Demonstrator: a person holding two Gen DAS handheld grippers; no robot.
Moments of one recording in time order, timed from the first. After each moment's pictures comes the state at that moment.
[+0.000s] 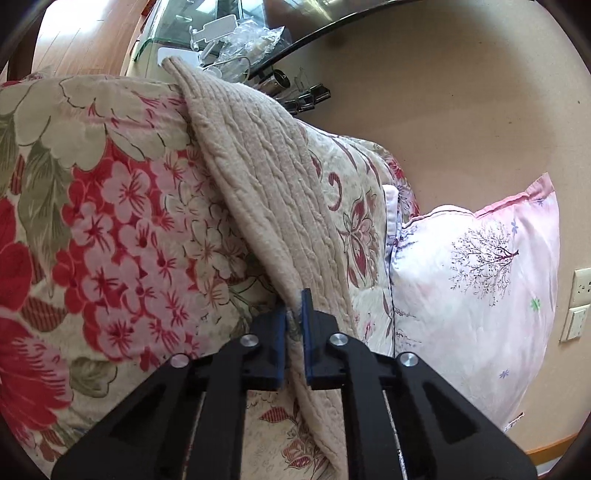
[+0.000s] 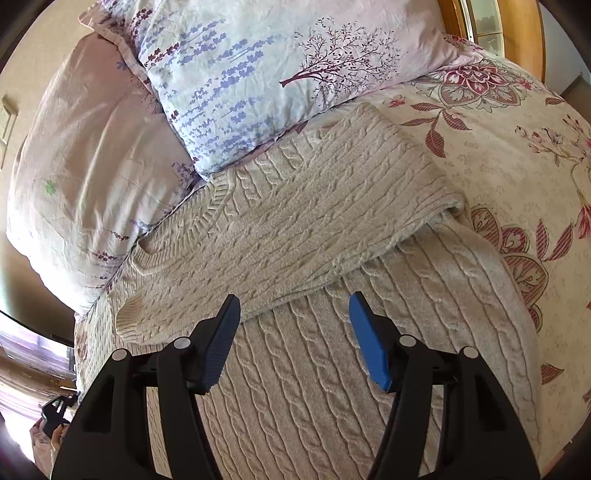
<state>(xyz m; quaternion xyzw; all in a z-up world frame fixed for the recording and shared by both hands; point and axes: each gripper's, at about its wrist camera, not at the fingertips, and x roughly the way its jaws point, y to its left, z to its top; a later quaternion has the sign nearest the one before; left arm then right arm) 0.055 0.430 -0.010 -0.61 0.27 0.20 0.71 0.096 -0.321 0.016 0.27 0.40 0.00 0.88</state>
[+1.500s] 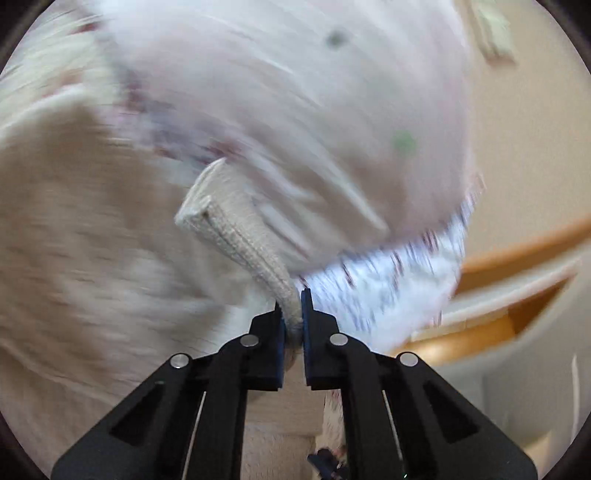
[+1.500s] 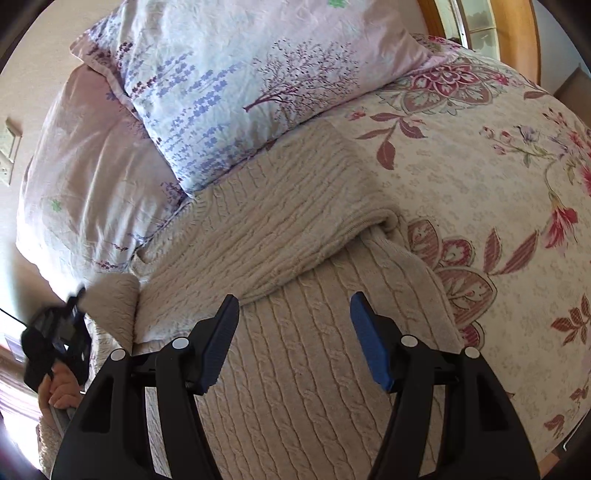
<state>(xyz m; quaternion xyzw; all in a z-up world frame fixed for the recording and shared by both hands) 0.212 0.083 0.047 -0.49 0.35 -0.20 0.77 0.077 -0.367 0.015 0.29 0.38 0.01 0.88</state>
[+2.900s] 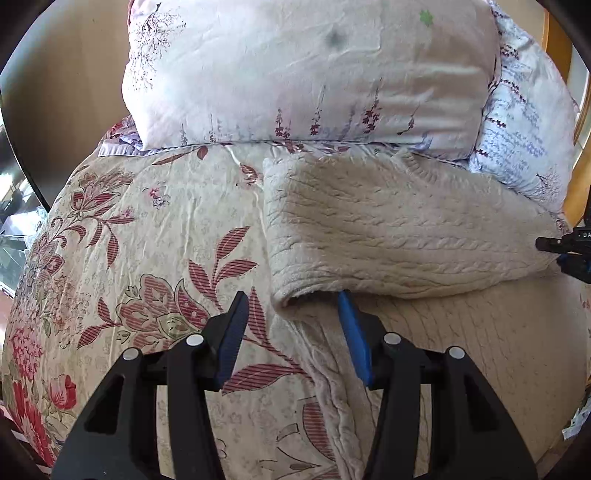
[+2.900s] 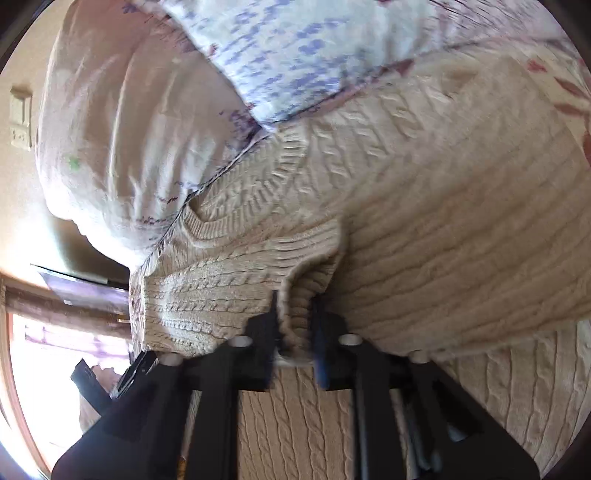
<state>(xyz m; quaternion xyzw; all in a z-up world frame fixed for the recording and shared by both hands) 0.126 0.163 0.035 -0.02 0.45 -0.01 0.89 0.186 -0.295 0.004 0.28 0.49 0.19 0.80</state>
